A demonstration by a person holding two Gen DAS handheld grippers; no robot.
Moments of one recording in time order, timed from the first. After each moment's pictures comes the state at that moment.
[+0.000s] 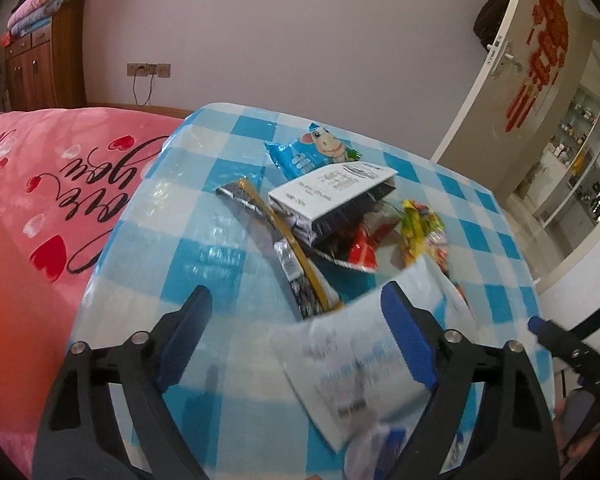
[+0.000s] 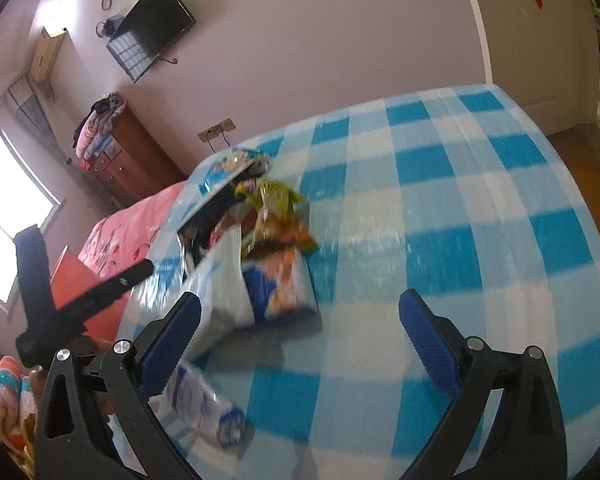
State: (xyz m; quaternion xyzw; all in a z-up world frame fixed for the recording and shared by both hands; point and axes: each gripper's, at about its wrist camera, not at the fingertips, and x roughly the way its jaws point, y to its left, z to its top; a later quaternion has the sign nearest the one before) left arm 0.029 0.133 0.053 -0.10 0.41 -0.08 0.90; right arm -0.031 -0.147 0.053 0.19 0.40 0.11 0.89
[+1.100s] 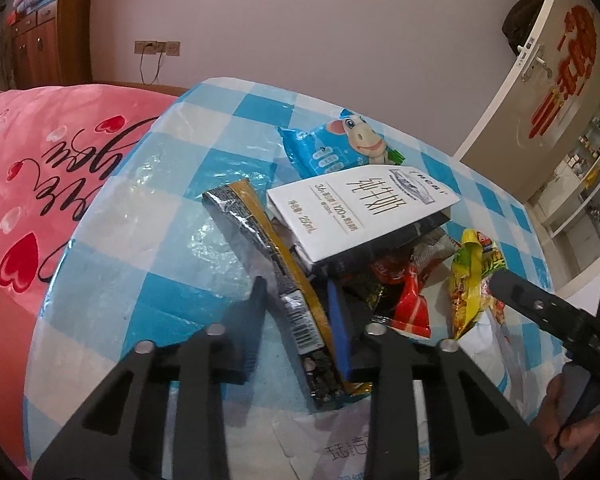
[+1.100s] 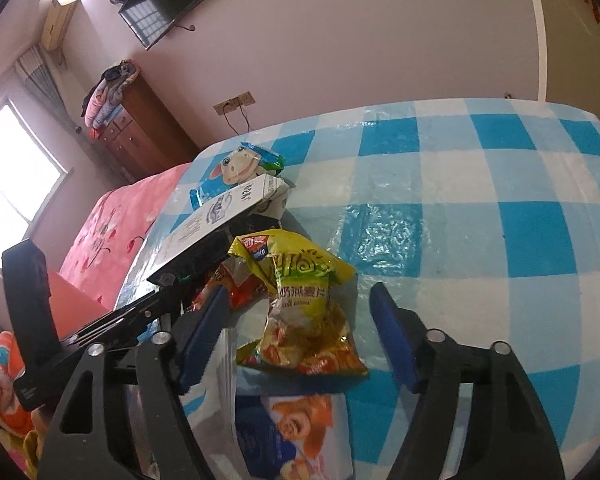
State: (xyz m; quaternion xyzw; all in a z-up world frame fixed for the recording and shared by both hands) left arm 0.094 0.132 0.016 -0.12 0.44 -0.06 0.89; right arm 0.092 -0.104 0.024 0.15 0.44 0.16 0.87
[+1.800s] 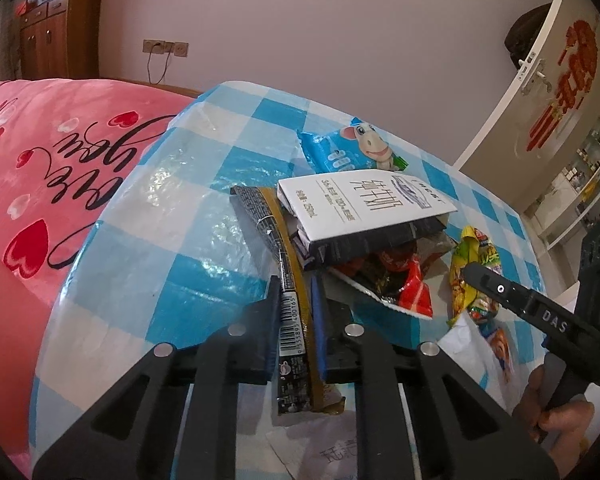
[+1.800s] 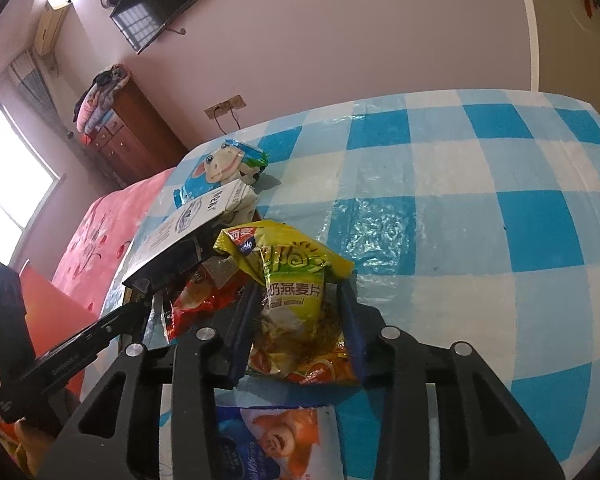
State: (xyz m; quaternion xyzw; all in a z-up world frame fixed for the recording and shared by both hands) left arm 0.075 0.148 0.022 -0.14 0.42 -0.06 0.89; right arm 0.093 -0.108 0.011 0.16 0.43 0.14 0.88
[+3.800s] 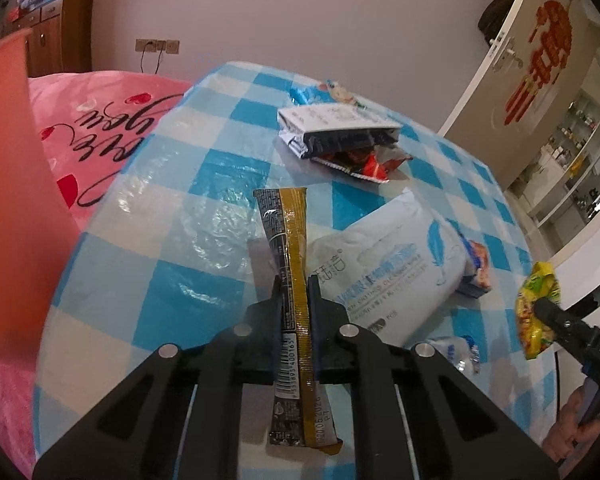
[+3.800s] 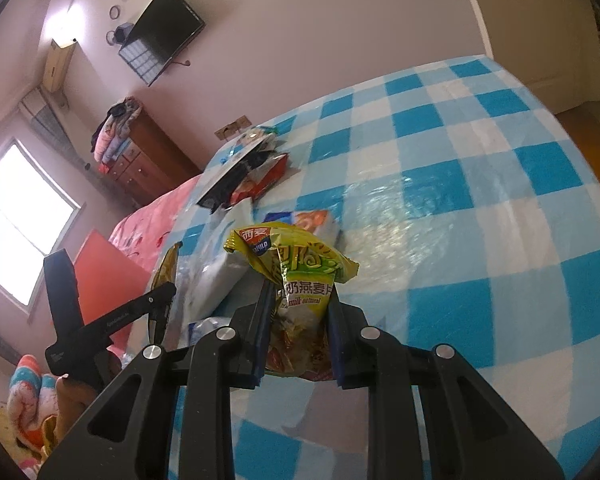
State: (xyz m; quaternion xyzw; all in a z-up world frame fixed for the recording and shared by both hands) left arm -0.039 0.155 0.026 -0.12 0.42 -0.08 0.89; right arm -0.092 -0.149 0.039 0.22 0.40 0.14 0.88
